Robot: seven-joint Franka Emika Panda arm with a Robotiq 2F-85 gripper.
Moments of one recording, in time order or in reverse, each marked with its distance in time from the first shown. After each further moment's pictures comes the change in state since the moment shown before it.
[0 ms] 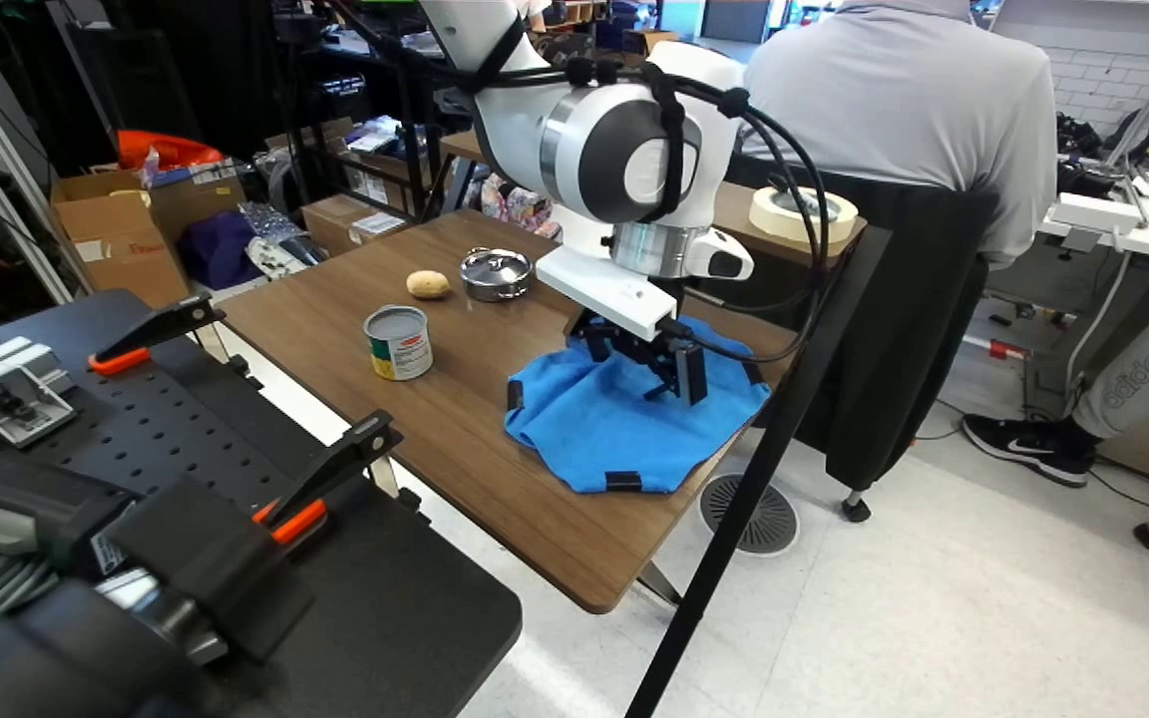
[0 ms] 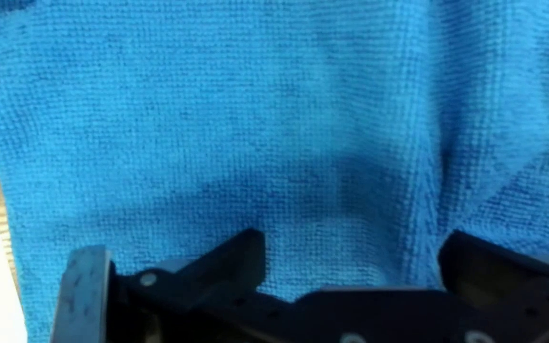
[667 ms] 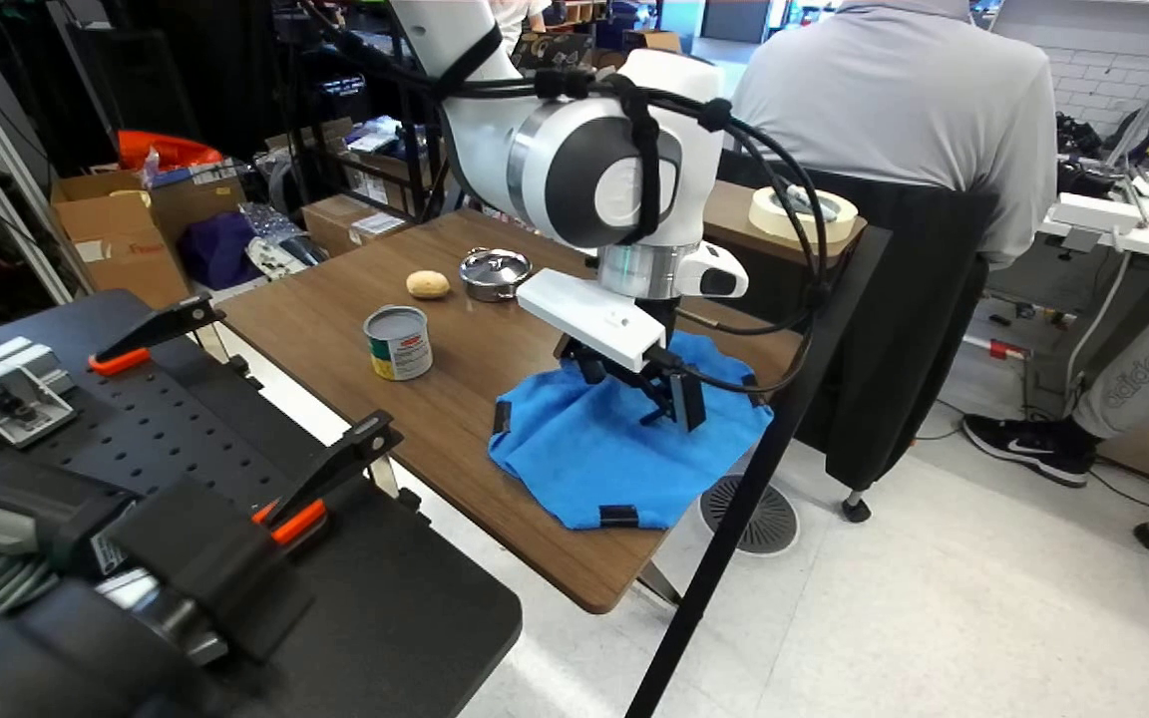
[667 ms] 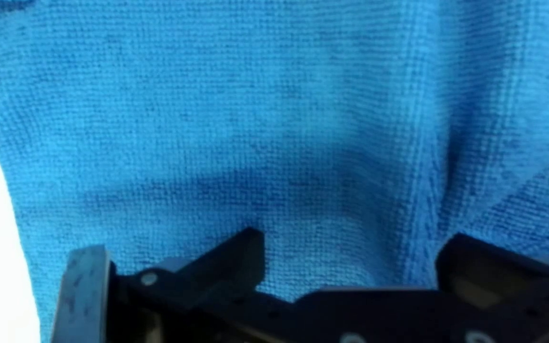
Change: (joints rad) arm 0.000 -0.079 -0.031 -0.189 -0.006 0.151 -0.026
